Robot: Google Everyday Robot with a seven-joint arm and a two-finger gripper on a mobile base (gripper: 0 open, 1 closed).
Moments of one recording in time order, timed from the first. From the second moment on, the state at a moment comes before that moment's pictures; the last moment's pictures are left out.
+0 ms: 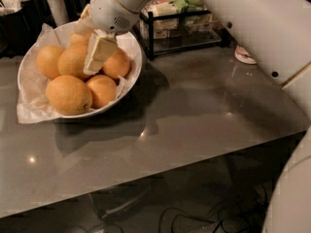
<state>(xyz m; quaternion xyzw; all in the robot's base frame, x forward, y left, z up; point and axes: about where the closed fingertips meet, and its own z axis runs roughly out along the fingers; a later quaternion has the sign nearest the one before) 0.566 0.146 0.977 -0.79 0.49 0.16 0.33</state>
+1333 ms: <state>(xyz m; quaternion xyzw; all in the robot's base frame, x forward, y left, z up) 0.572 0.172 0.952 -0.85 0.42 0.14 0.28</state>
